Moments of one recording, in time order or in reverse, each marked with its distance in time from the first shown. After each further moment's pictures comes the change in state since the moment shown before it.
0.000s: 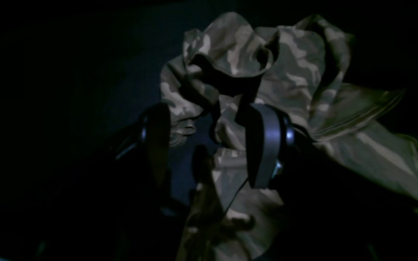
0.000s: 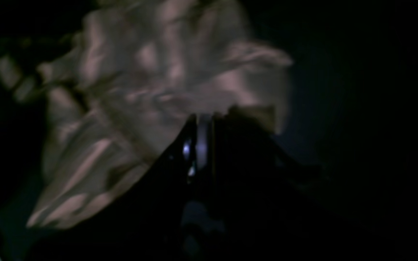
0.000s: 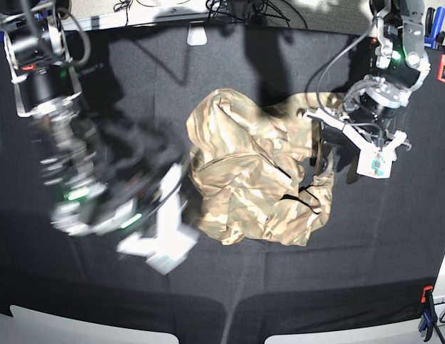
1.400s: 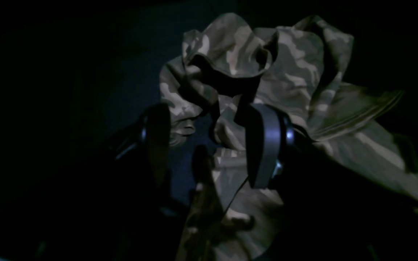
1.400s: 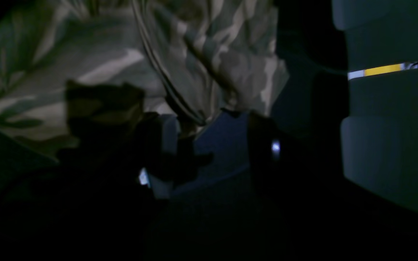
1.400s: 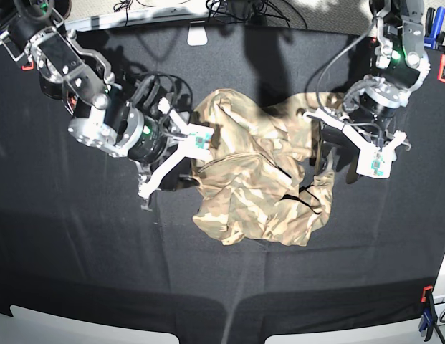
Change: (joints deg) left arm 0.0 0.0 0.0 0.0 0.0 0.0 0.0; right arm -15.2 10.1 -7.5 16.2 -46.0 0.2 26.1
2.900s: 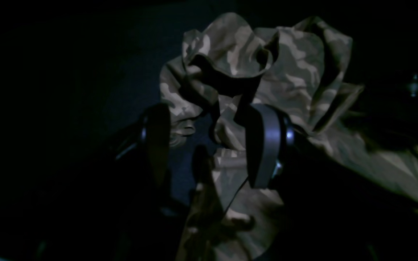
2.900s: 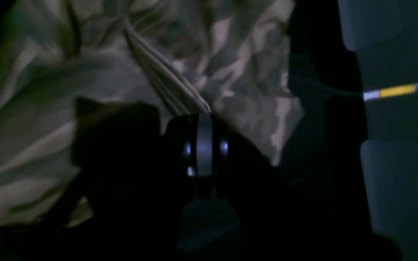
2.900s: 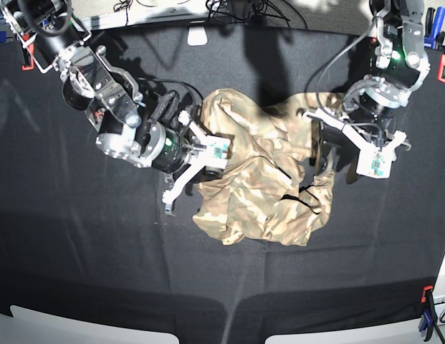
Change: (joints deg) left arm 0.0 0.0 0.0 0.0 0.0 0.0 0.0; right arm 4.8 -8.1 -0.4 -12.4 -1.9 -1.2 7.6
